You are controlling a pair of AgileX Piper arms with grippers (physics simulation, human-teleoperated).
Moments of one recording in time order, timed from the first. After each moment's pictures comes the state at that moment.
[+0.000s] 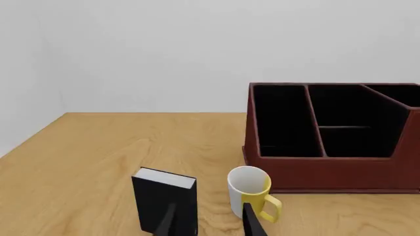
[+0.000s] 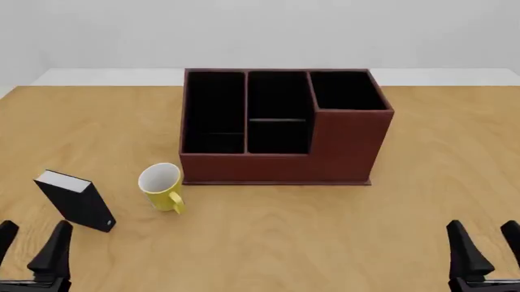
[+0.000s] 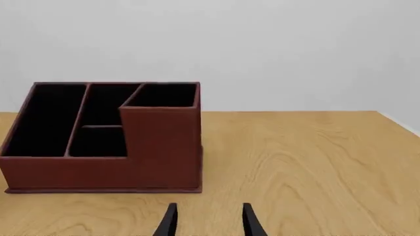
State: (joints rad) left arm 0.00 0.00 0.00 0.00 0.00; right arm 0.00 0.01 0.00 -0.01 0.00
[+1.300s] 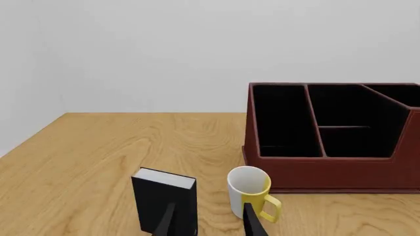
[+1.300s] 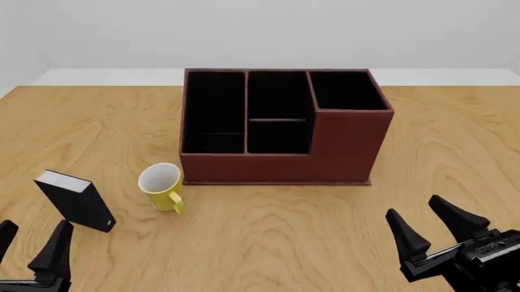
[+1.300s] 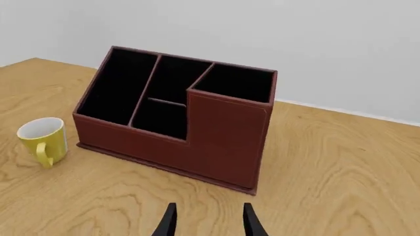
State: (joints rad) left arm 0.00 0.00 -0.01 0.00 0.00; right arm 0.30 0.57 -0.02 -0.42 -0.05
